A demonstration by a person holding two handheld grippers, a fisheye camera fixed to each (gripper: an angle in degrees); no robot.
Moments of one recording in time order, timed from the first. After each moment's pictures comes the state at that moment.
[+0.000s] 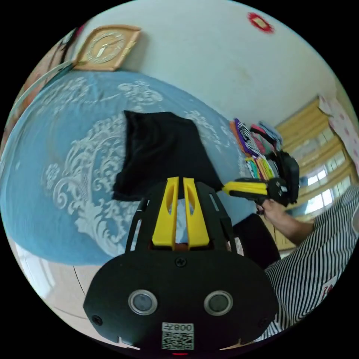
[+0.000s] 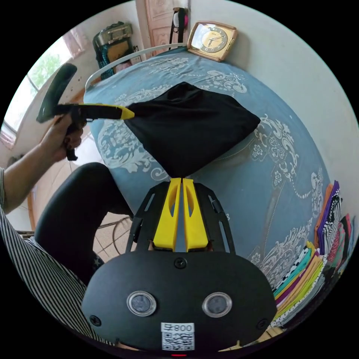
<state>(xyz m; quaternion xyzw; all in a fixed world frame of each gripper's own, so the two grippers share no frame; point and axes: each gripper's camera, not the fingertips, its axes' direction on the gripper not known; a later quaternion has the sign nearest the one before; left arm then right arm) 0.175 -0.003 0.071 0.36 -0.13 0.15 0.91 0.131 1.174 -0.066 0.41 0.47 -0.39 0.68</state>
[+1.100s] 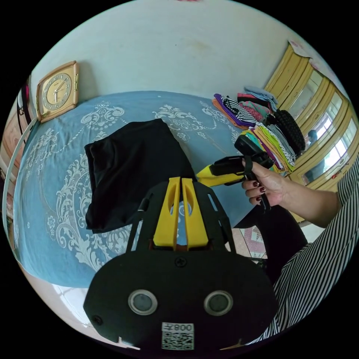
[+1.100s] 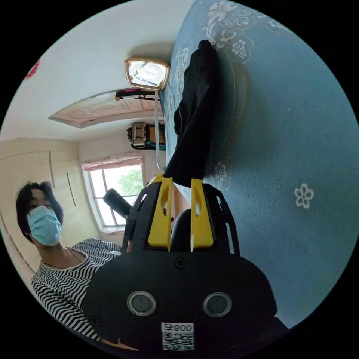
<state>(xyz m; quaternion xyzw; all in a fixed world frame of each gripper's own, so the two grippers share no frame) 0.287 0.004 0.161 0.33 -0.24 0.23 0.88 0.441 0.915 -0.010 0.30 -0.18 -0.34 0.87</state>
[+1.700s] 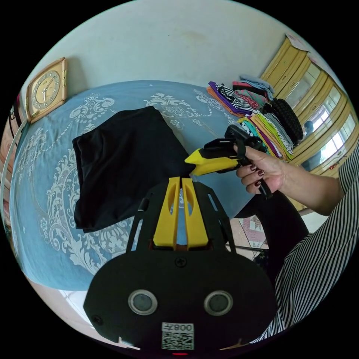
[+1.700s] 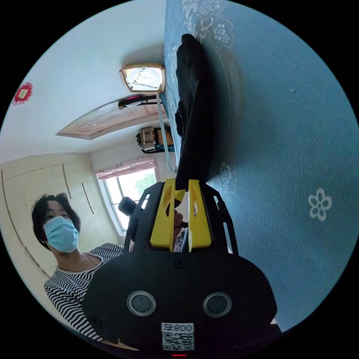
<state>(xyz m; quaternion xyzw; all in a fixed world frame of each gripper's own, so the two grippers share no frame) 0.220 0.012 0.132 0.28 -0.24 0.25 0.89 0.498 0.798 0.145 0.26 -0.24 -0.33 0.87</state>
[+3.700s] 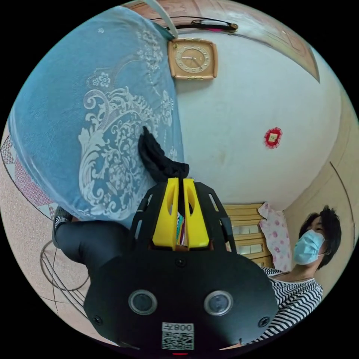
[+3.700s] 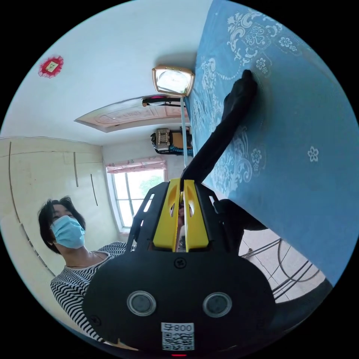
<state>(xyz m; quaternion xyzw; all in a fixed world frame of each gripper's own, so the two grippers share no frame) -0.019 0.033 0.043 0.47 0.30 -0.04 0.83 0.822 0.688 0.420 0.29 -0.27 -0.38 0.84</state>
